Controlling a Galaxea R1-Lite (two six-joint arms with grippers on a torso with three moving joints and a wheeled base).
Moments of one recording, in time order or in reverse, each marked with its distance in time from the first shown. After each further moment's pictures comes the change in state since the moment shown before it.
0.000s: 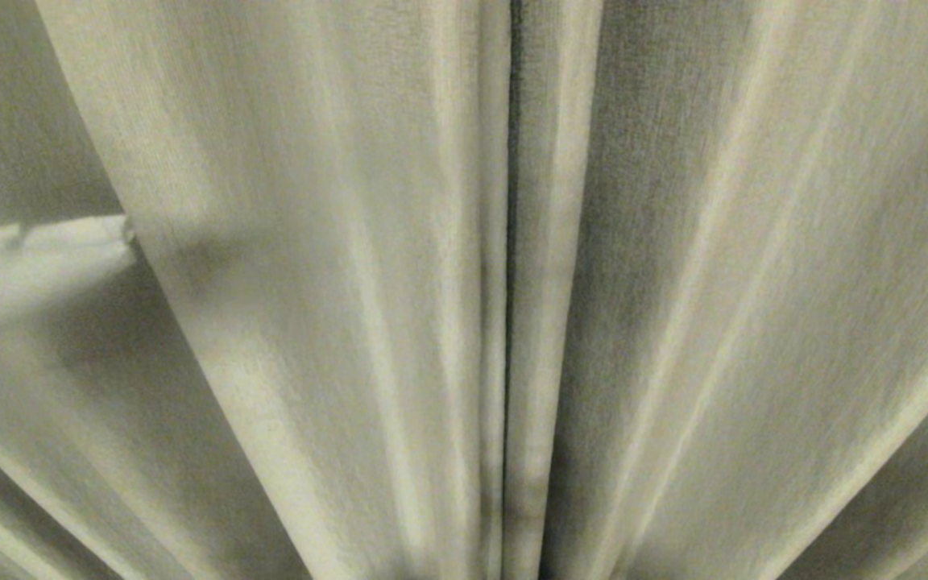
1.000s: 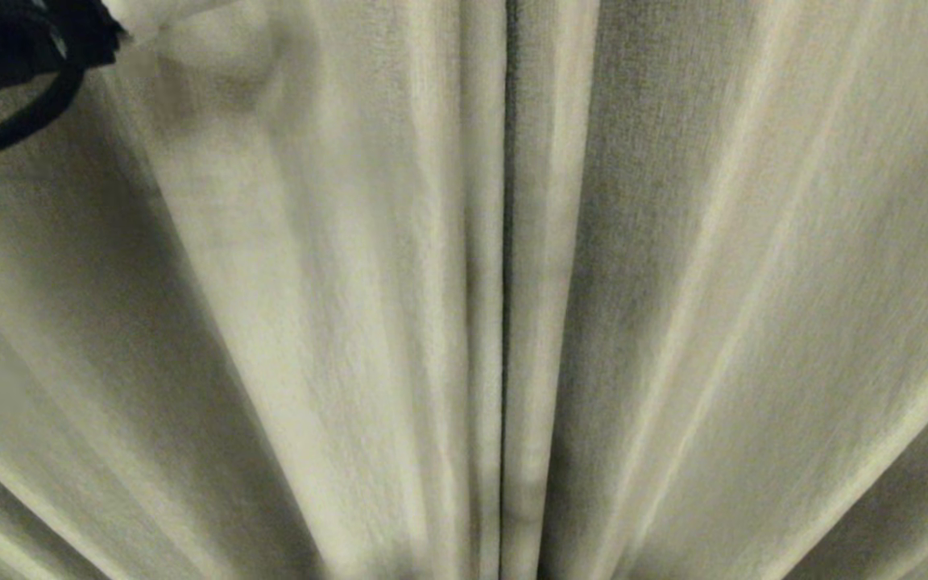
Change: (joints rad) left arm 0.008 0.427 -0.532 -0.025 0.200 -0.051; right arm 0.000 0.000 0.000 0.000 0.000 0.000
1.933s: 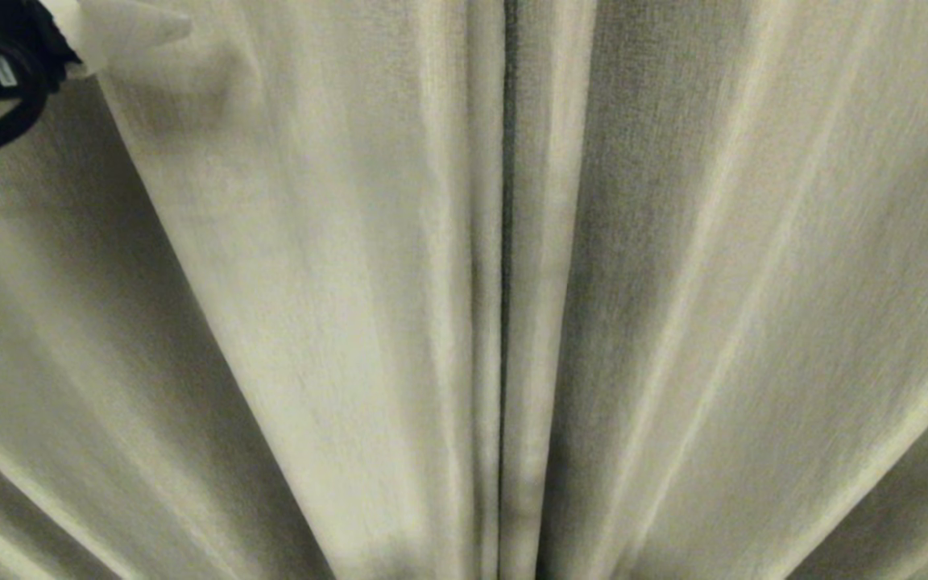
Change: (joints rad) left arm -0.061 -0.090 -0.003 0.216 0.360 0.010; right arm 0.000 0.000 0.000 0.000 0.000 0.000
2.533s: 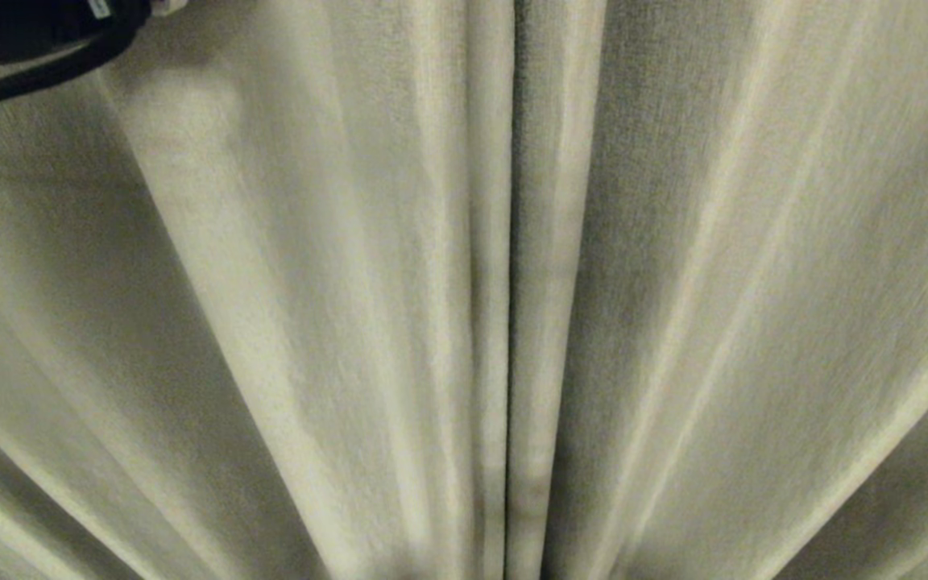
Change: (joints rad) left arm -0.051 0.151 -0.176 -0.009 -0.006 -0.096; right arm 0.000 0.000 0.000 0.000 0.000 0.000
